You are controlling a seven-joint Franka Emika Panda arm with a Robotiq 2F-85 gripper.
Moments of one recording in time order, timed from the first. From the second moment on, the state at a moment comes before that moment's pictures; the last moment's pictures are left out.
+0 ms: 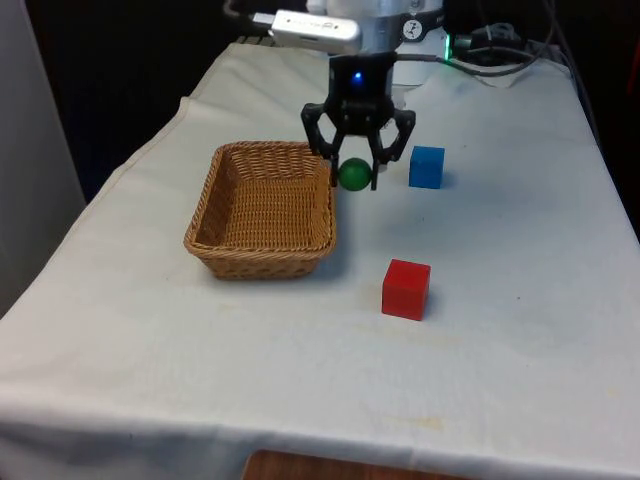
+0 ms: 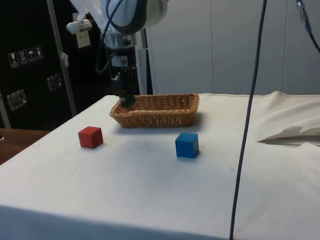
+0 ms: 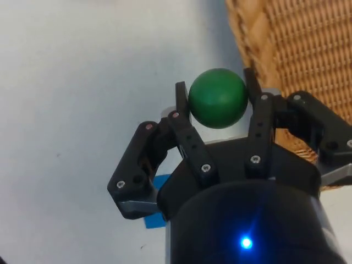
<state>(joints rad) 0.23 0.43 -0.33 -1.97 0.13 2.46 -0.18</state>
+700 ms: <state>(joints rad) 0.21 0.55 -0.40 -1.92 0.13 2.50 -0.24</state>
